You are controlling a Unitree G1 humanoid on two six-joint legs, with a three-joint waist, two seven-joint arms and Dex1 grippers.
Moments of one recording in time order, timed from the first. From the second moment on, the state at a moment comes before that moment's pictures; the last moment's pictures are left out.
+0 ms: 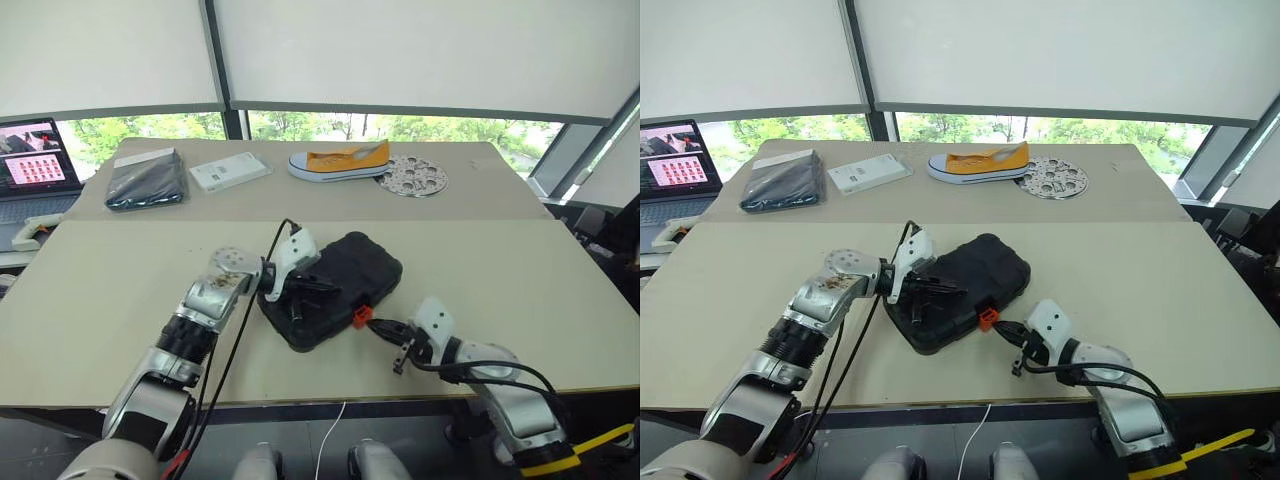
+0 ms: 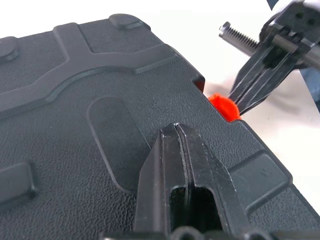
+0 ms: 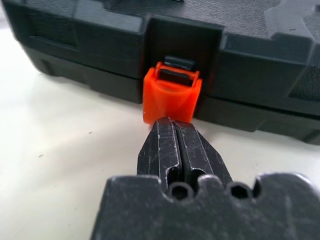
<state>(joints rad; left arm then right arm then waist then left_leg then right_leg) -0.73 0.40 -0.28 0.28 -0.18 0.43 -1.16 -0.10 -0.48 0.14 -0.13 0.18 0.18 0.75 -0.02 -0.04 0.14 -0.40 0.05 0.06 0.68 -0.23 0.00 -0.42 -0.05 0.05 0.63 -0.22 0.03</state>
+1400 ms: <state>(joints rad) -0.66 0.44 -0.26 0.25 -0.18 0.41 -1.16 -0.13 -0.48 0.14 -0.23 0.22 0.22 0.78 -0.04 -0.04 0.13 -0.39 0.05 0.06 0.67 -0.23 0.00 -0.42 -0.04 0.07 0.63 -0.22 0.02</state>
